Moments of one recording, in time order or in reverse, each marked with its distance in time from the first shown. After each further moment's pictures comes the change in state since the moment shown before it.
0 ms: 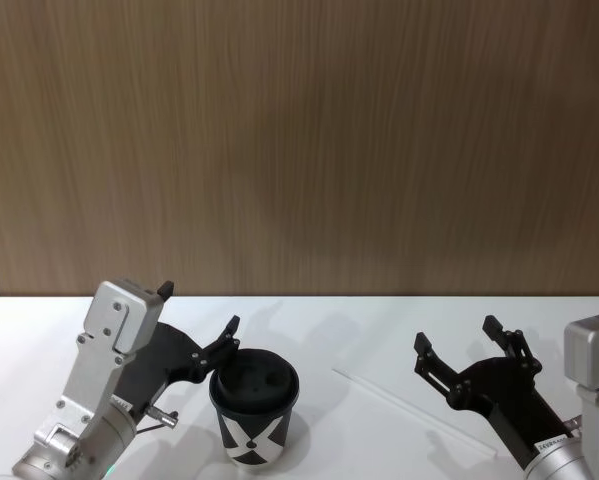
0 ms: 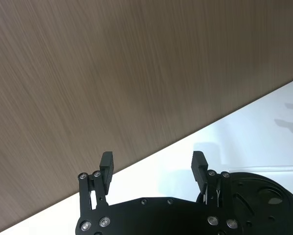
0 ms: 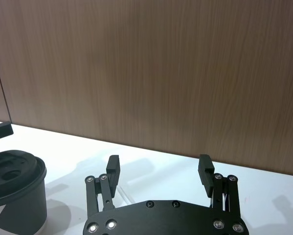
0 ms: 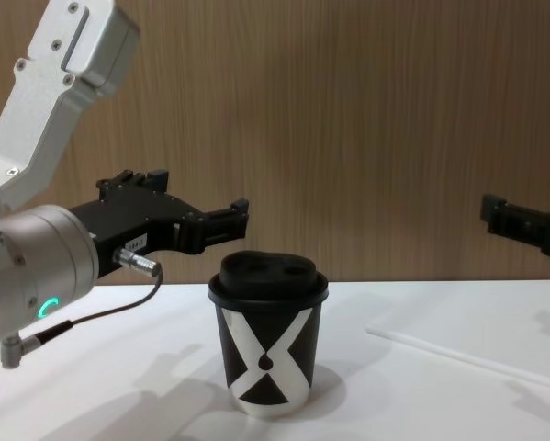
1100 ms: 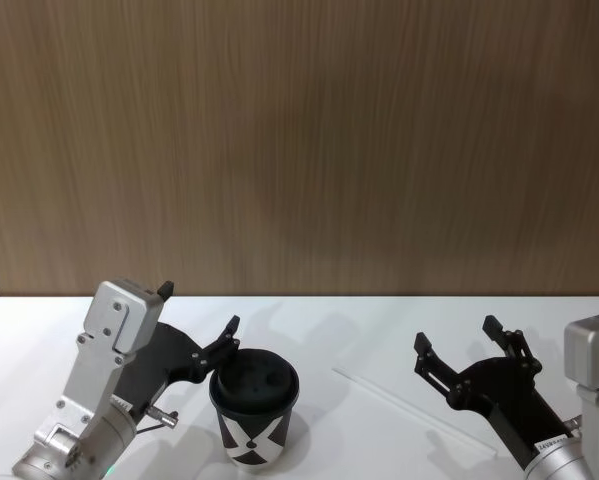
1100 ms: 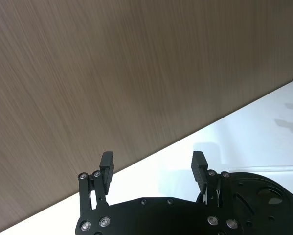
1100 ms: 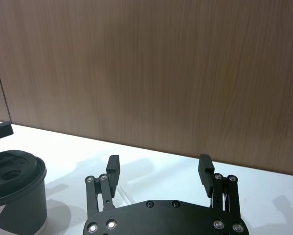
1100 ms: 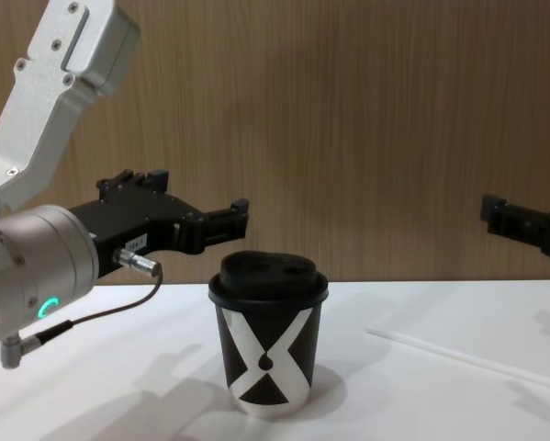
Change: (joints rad) left arm 0.000 0.000 0.000 0.000 0.000 0.000 0.000; right arm 0.000 0.000 0.000 0.000 0.000 0.000 0.000
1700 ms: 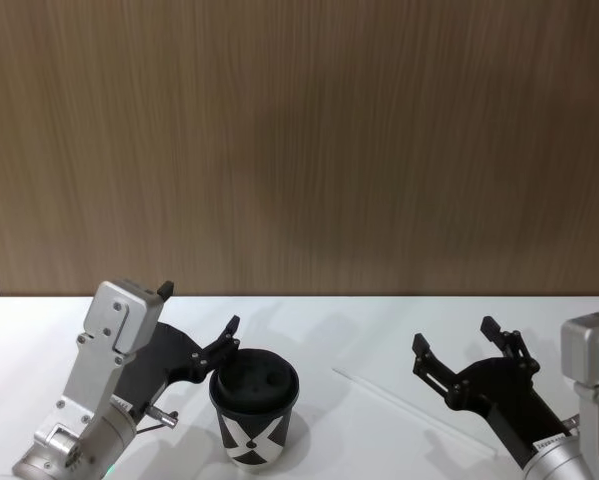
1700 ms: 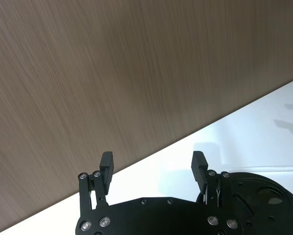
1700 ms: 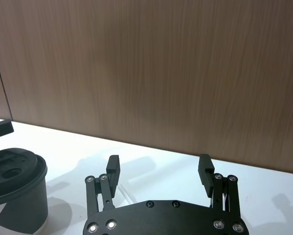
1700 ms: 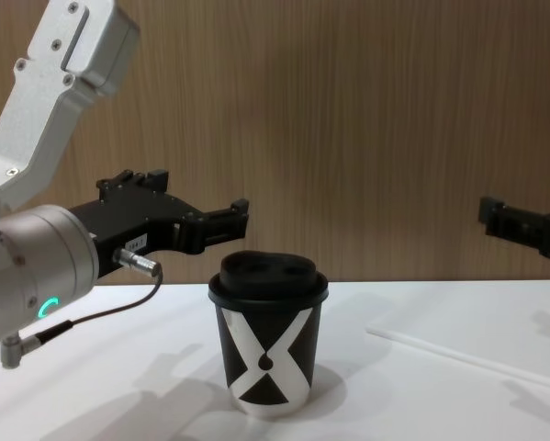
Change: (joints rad) left arm 0.000 0.000 0.000 0.000 0.000 0.000 0.000; right arm 0.004 0.000 0.000 -0.001 0.001 0.017 0.005
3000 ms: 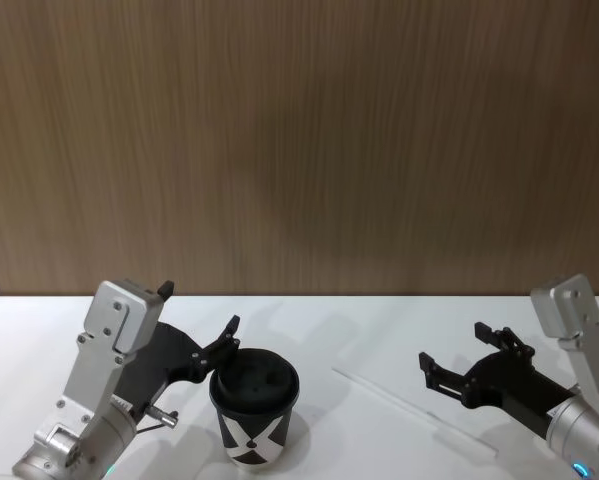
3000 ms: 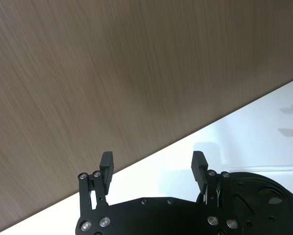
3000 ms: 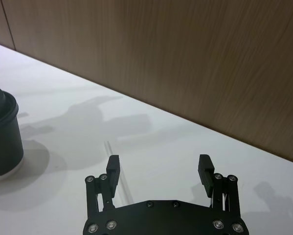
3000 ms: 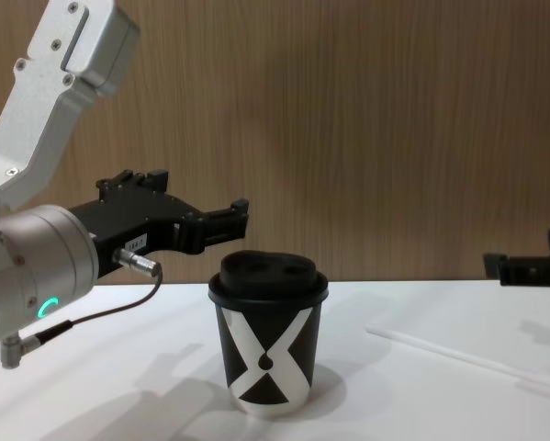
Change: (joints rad) left arm 0.000 0.000 0.000 0.000 0.000 0.000 0.000; right arm 0.195 0.129 -0.016 0.155 -0.001 0.218 0.226
